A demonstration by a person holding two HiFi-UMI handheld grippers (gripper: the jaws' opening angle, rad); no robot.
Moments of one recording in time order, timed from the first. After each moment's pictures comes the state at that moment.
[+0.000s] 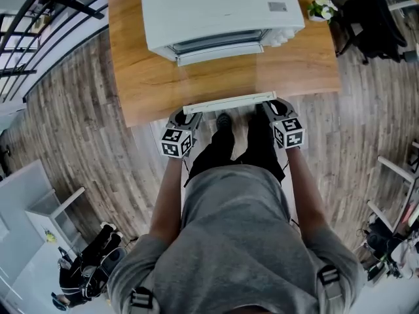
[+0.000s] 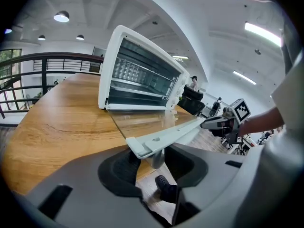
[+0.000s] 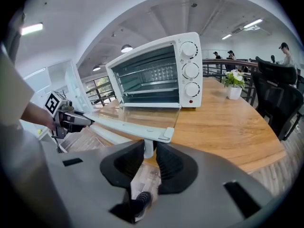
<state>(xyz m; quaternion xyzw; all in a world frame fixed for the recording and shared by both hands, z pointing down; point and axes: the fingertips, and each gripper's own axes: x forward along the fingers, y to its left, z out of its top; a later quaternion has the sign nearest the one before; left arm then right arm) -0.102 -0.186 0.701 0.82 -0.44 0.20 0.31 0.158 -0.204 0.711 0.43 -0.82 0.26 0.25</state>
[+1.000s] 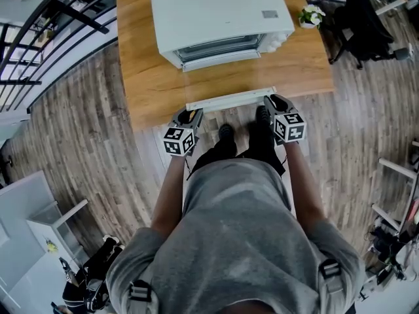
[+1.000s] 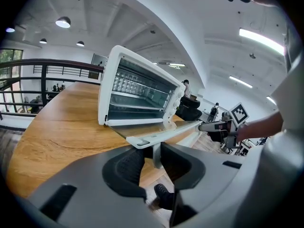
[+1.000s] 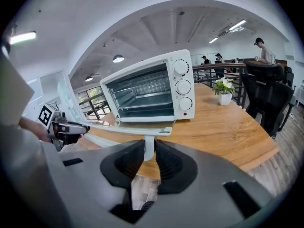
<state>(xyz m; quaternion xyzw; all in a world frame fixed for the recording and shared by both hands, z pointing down) -0.107 -0.192 0.652 0.84 -0.44 0.16 0.28 0.160 -0.212 0.665 0.48 -0.81 0.28 0.20</state>
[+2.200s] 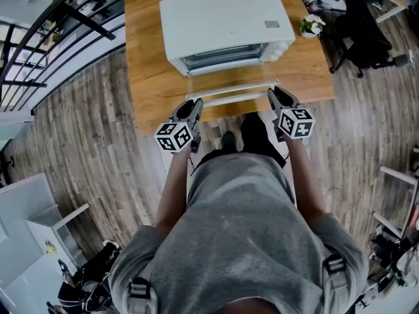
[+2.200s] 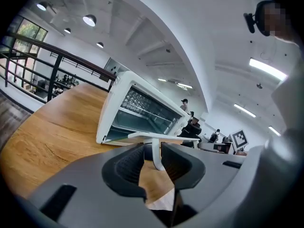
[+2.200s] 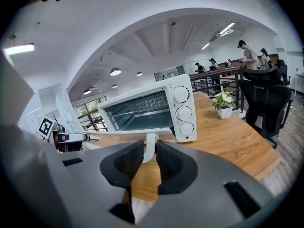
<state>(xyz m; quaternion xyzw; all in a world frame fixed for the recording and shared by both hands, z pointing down) -0.119 -0.237 0.585 0.82 -0.47 0.04 0.33 0.157 -0.256 0.598 0.51 -0.81 0.28 0.13</state>
